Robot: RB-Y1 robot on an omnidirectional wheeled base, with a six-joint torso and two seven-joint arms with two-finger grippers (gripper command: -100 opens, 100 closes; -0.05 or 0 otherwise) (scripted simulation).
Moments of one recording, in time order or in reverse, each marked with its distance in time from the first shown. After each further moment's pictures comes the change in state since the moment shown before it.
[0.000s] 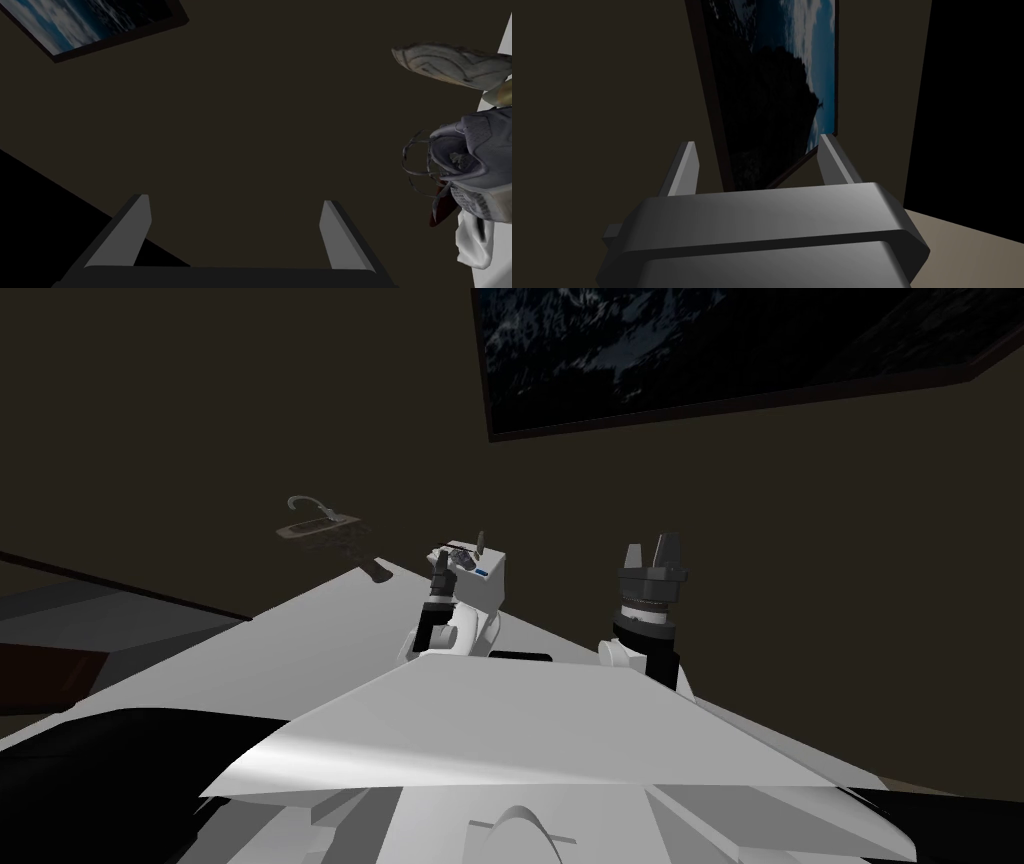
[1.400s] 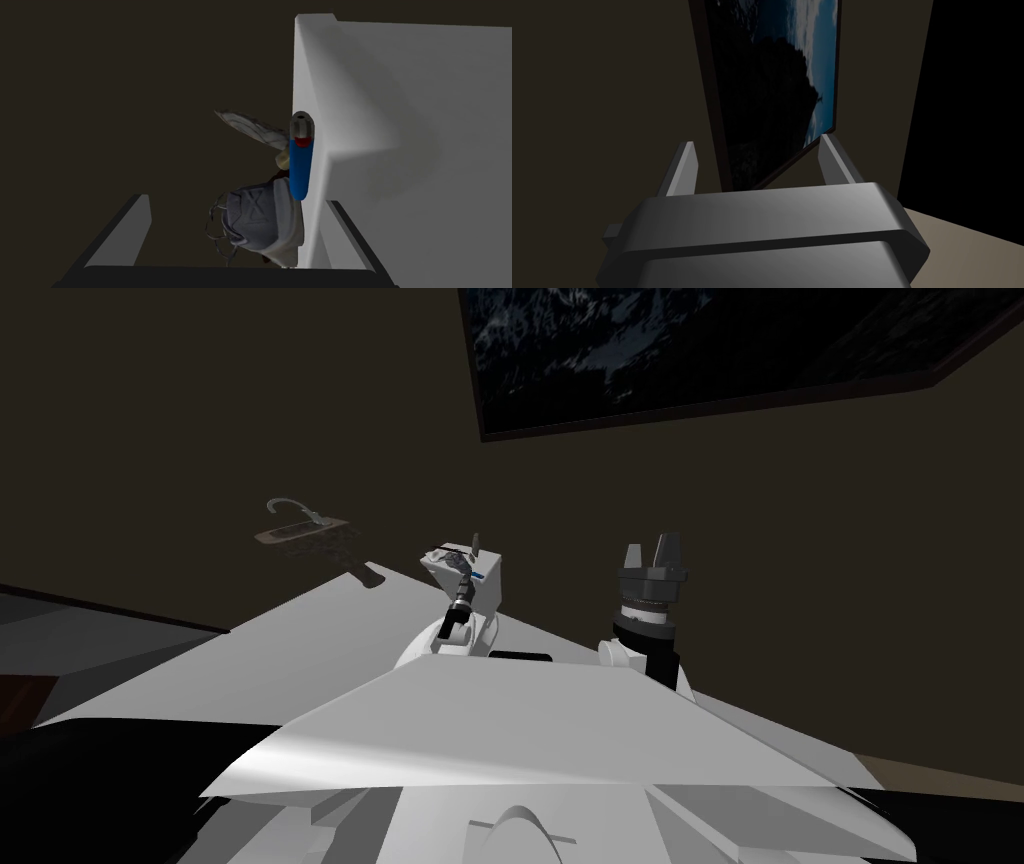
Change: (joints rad) left arm -0.117 -0.034 -0.053 0.323 0.020 0.185 0.052; right arm 0.000 0.000 0.000 0.000 0.000 0.000 0.000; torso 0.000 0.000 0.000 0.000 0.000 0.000
